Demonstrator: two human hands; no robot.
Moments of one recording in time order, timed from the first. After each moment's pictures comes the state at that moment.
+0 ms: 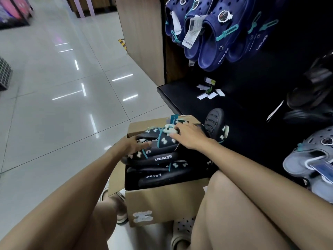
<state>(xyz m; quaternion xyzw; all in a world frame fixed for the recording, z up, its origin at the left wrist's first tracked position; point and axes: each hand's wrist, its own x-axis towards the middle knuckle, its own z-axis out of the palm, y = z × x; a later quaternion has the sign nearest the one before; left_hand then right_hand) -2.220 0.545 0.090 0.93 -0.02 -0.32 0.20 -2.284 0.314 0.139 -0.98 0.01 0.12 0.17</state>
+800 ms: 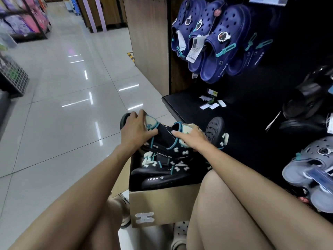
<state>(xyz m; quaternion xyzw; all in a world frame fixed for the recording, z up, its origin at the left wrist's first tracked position) -2.258 0.519 0.173 0.96 -0.11 0.09 0.22 -2.299 0.317 0.155 -0.89 0.25 0.11 0.37</state>
